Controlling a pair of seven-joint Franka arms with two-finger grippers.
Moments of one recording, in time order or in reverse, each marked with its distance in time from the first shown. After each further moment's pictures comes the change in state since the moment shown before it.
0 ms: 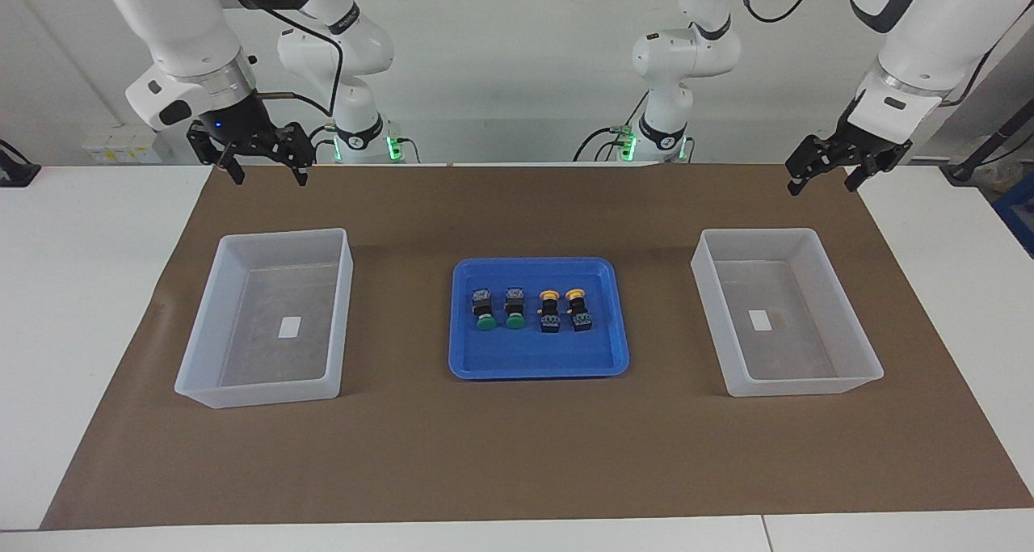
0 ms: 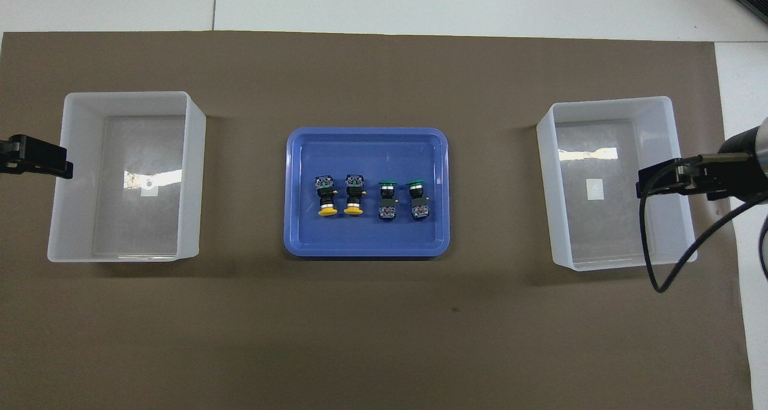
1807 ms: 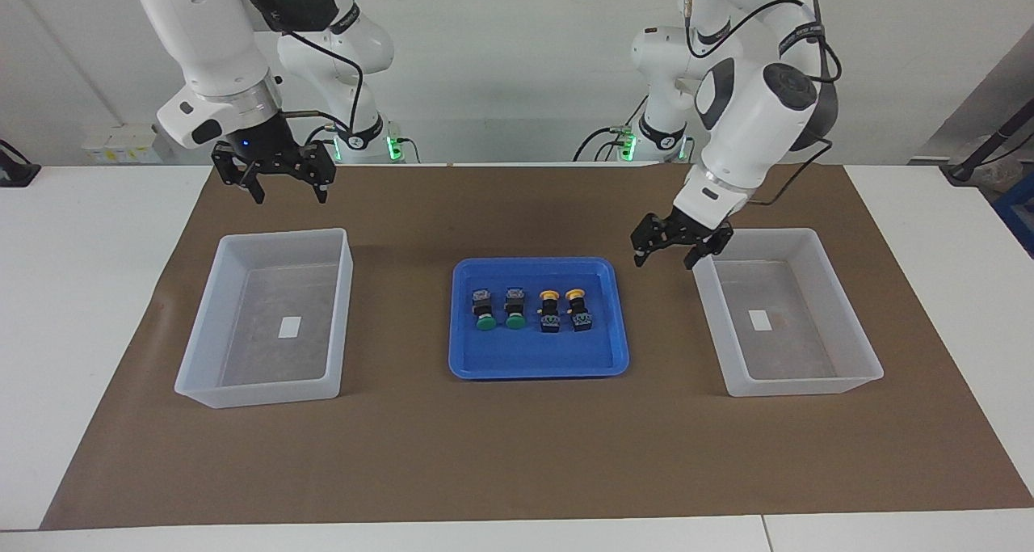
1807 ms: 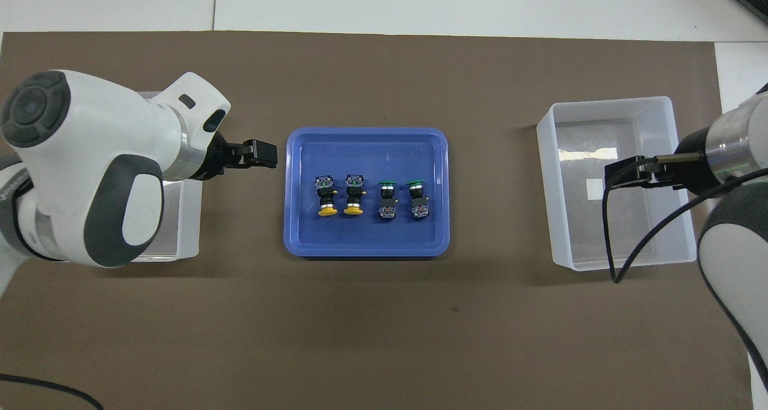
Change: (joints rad) left arm -0.292 0.090 -0.033 -0.332 -0.244 0.588 -0.237; right arm 0.041 -0.002 0.005 -0.086 0.000 0.145 0.010
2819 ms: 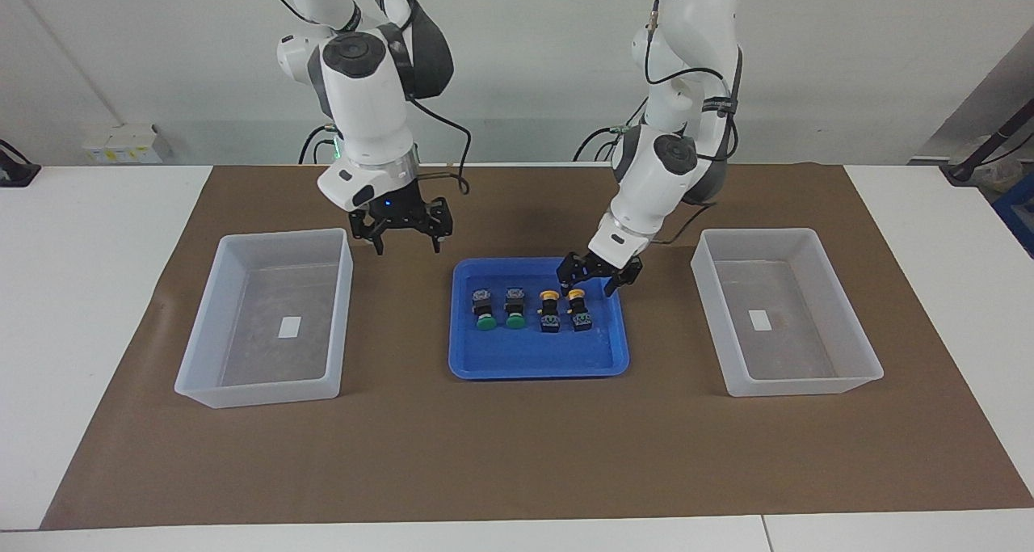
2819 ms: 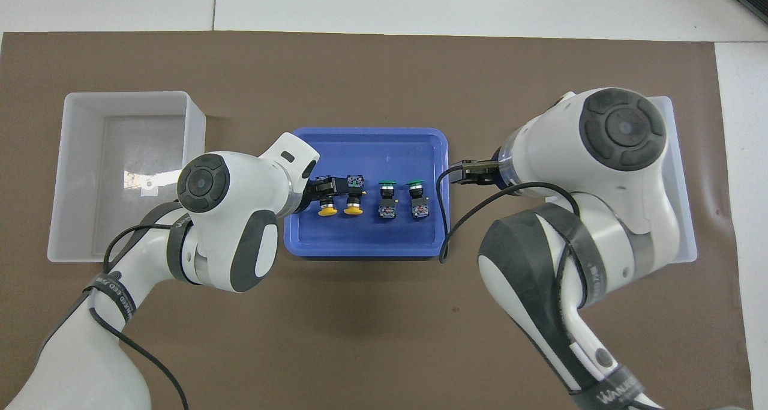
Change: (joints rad) left arm -0.170 0.145 -0.001 -0.180 -0.078 0.385 -0.109; right arm 0.283 0.175 0.006 -0.087 0.003 0.335 0.283
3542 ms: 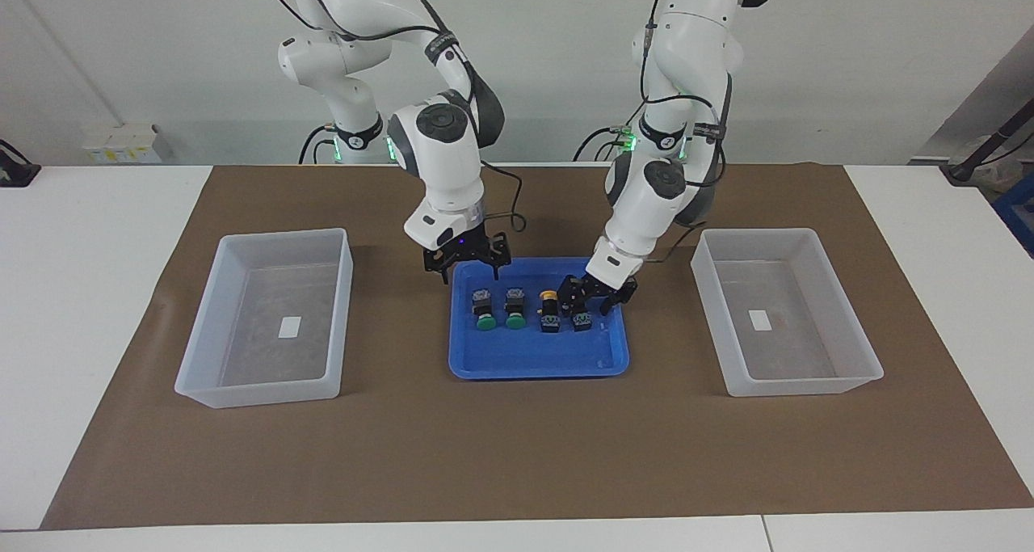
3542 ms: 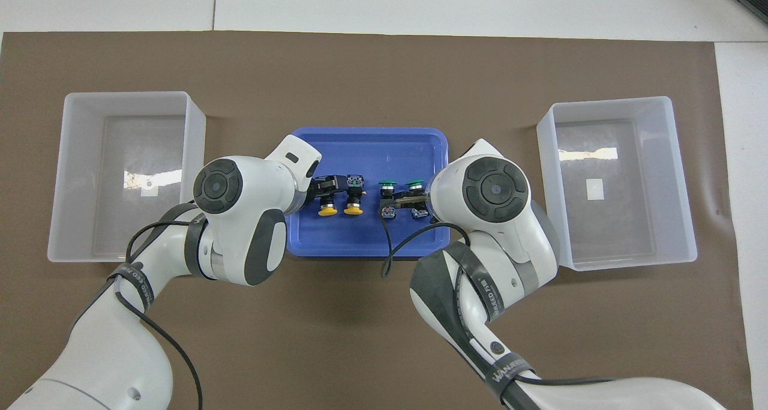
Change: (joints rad) left arm -0.001 0.075 0.002 0.000 0.000 0.089 -0.005; right arm 0.117 0.103 0.000 -0.166 0.000 0.312 0.083
